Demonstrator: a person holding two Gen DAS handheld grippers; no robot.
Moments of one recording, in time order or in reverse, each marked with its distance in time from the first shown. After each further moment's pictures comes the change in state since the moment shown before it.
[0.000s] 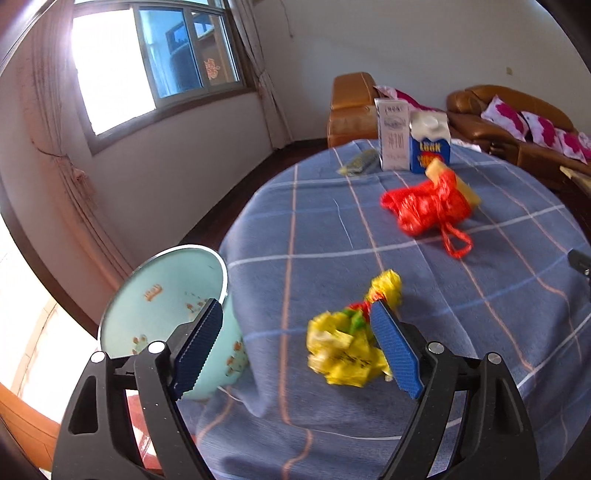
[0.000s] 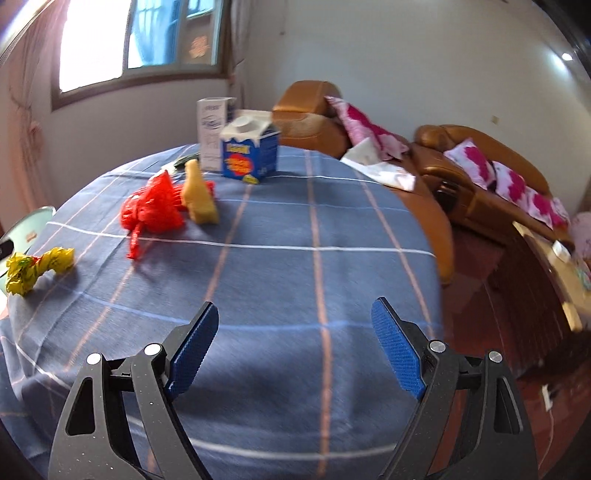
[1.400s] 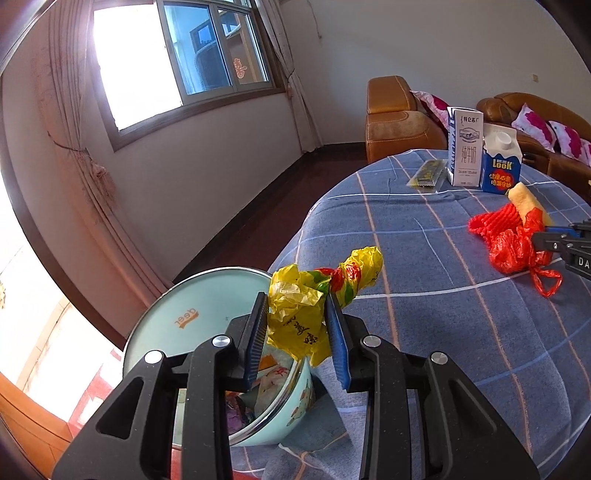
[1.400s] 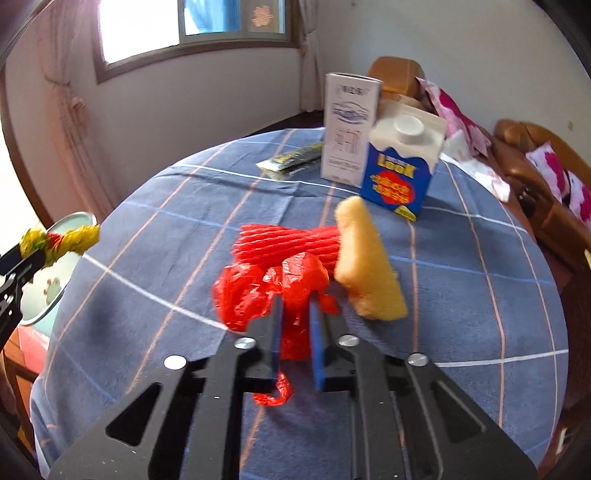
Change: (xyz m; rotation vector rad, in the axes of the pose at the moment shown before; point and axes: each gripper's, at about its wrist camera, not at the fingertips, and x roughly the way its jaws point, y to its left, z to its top) left arm 0.052 0.074 0.028 -0.045 -0.029 0.103; right arm 0.091 0.137 0.094 -0.135 0.141 0.274
